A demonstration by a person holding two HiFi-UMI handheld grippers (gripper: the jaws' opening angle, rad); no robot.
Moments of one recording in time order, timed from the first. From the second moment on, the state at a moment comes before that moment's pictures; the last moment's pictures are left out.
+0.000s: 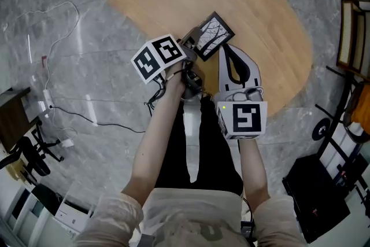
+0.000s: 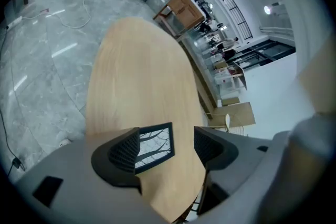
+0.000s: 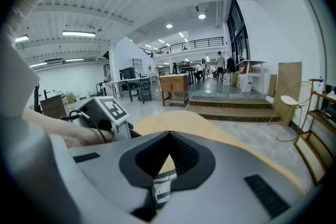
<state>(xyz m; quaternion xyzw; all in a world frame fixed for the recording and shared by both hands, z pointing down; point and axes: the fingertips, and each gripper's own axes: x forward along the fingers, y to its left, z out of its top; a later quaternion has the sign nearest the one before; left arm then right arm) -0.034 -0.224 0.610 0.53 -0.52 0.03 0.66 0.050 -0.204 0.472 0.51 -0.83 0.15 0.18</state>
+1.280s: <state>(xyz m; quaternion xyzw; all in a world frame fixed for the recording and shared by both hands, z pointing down) -0.112 -0.100 0.003 0.79 -0.60 -0.05 -0.09 -0.018 -0.113 0.046 0.50 -0.87 -0.03 -0.02</state>
